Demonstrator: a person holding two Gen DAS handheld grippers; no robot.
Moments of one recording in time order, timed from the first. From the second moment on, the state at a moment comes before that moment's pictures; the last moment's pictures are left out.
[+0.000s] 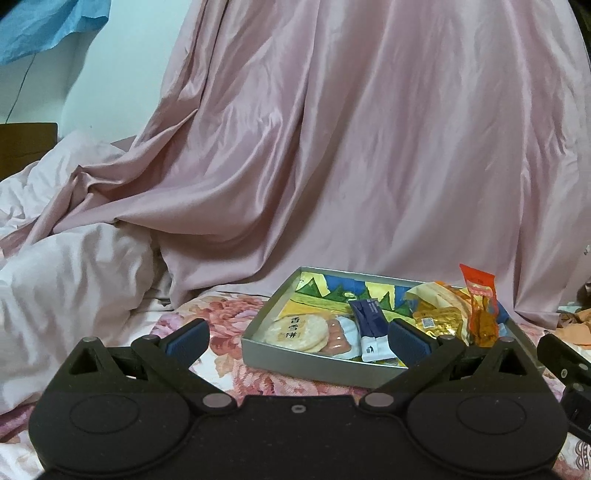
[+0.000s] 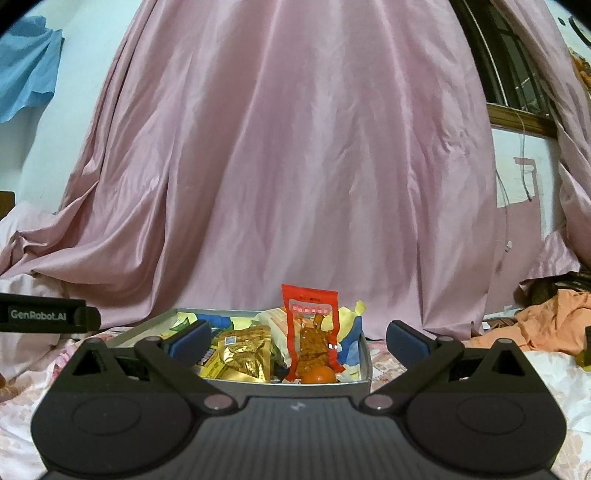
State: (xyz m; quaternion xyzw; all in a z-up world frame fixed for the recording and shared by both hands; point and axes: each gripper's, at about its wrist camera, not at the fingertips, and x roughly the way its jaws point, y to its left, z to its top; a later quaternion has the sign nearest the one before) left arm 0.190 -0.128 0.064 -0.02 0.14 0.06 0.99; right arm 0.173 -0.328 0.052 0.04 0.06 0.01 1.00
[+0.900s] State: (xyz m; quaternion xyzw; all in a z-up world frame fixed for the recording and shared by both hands) left arm 0.108 -0.092 0.045 0.00 0.14 0.04 0.99; right arm 0.100 -0.320 0.048 0.09 0.07 -0.01 0.99
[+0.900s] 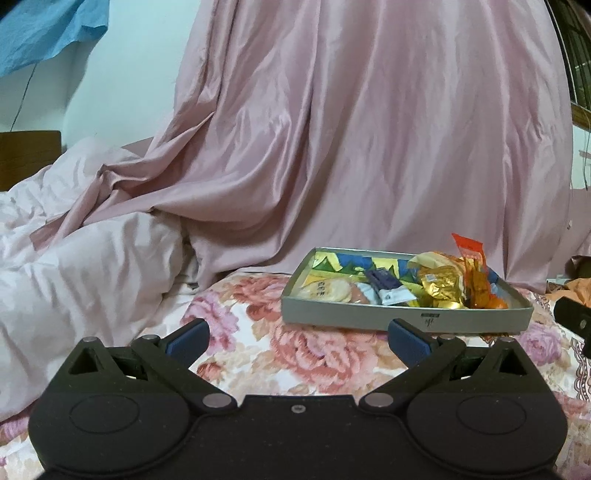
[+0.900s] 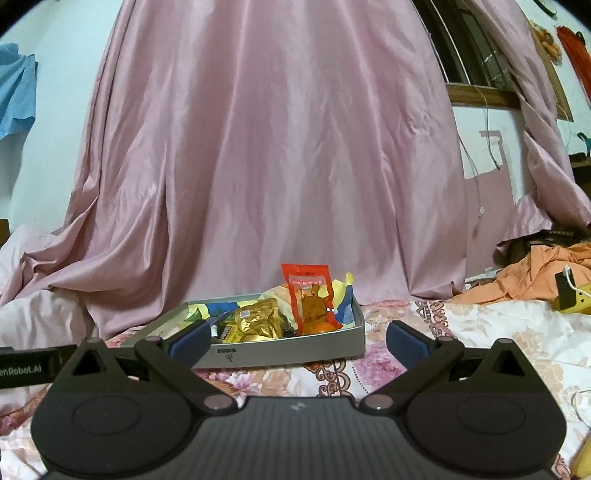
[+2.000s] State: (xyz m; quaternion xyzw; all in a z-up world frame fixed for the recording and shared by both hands) left arm 0.041 -0.044 0.019 -0.02 0.18 0.02 0.98; right arm 0.042 -0.275 0.038 0.06 0.12 0.02 0.99
